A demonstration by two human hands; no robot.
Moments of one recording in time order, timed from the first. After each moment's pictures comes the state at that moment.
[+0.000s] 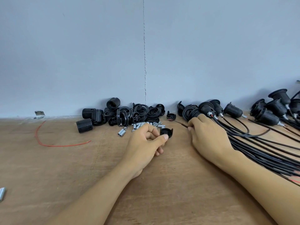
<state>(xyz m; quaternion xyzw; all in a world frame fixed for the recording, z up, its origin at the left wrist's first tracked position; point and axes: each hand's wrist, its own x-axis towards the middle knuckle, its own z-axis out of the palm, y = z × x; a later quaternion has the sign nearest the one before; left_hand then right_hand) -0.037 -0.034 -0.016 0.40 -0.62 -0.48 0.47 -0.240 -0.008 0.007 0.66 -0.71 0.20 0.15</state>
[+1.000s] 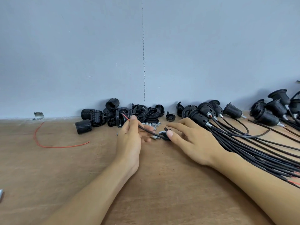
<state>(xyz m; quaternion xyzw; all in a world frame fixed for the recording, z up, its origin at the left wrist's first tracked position) -0.036 -0.037 0.001 0.36 -0.42 -0.55 0.62 -0.230 -0.005 0.002 0.76 -0.59 0.27 -0.01</state>
